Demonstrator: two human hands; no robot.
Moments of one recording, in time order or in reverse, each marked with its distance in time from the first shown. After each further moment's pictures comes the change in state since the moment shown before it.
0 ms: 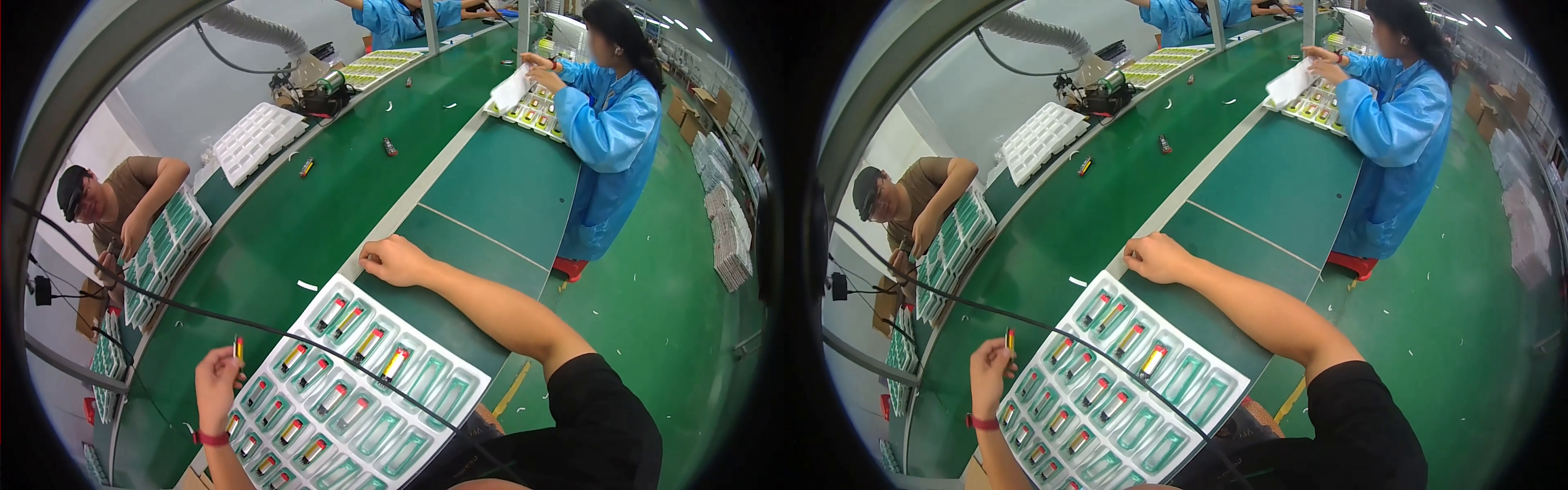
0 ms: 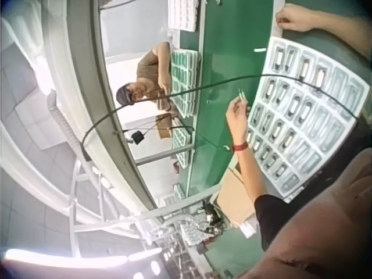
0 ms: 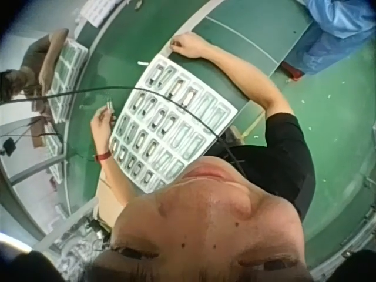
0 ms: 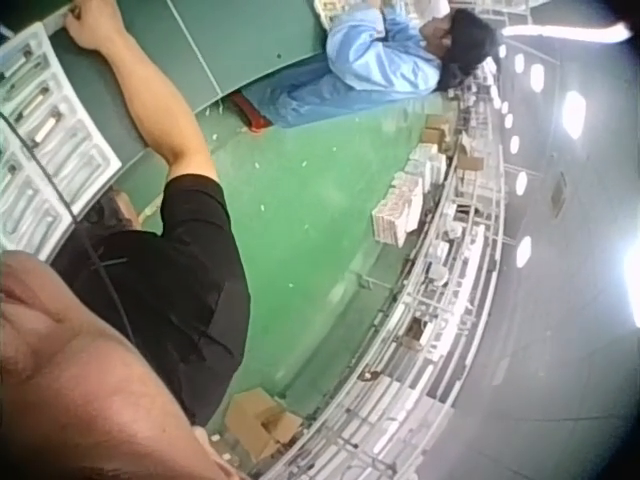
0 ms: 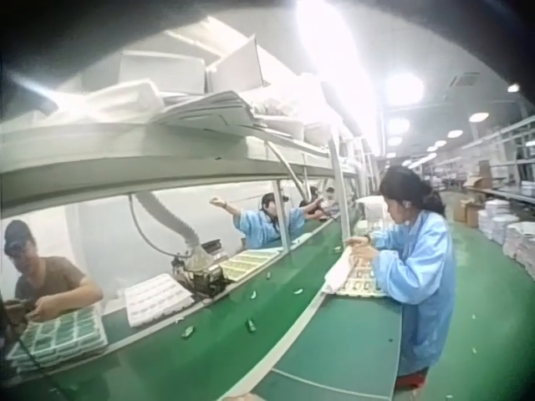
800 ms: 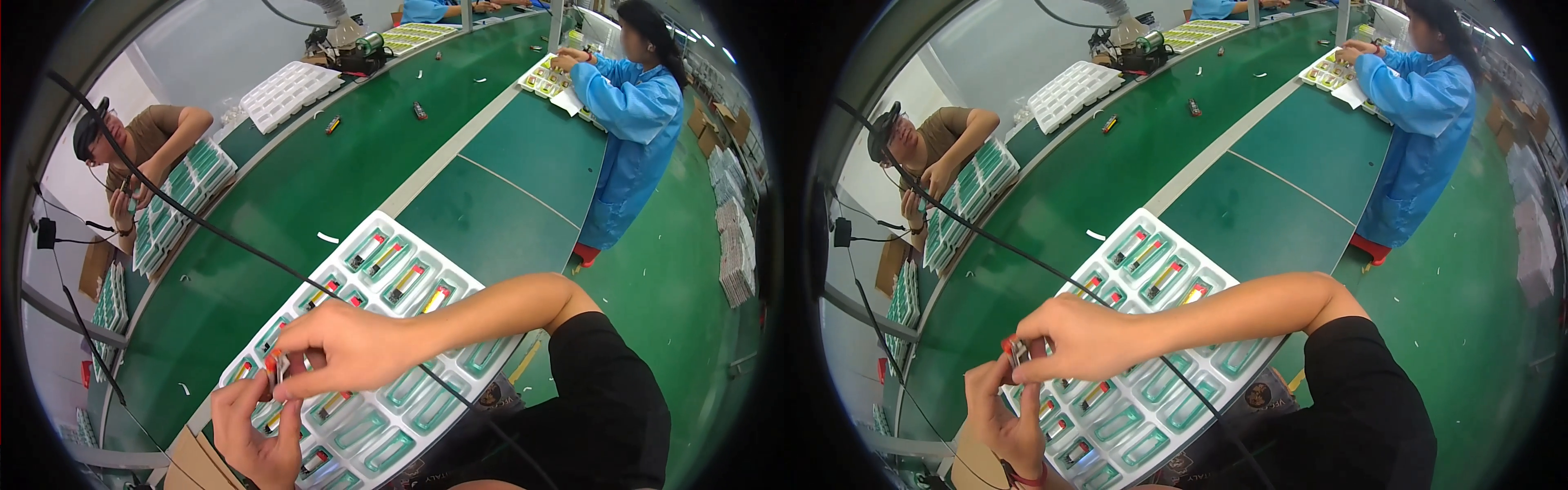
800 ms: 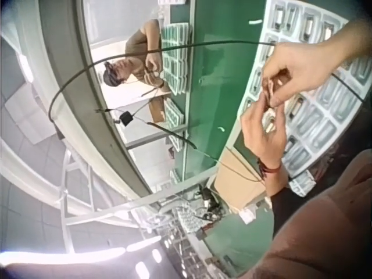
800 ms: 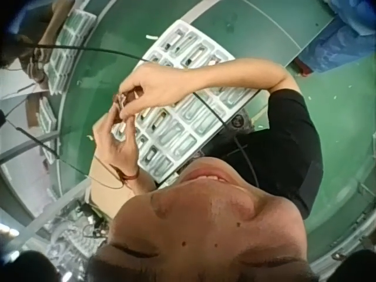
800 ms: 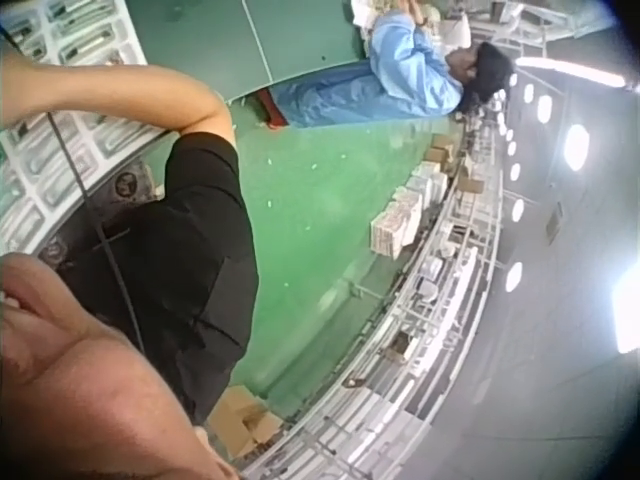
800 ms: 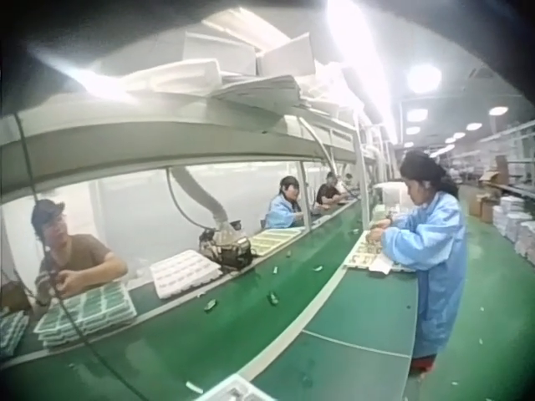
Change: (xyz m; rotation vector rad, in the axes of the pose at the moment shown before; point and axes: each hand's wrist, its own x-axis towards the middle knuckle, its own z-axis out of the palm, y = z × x) left_hand -0.147 0.060 0.031 0.386 0.384 0.692; right_hand -0.059 -0.235 0.040 0.819 -0.496 -0.294
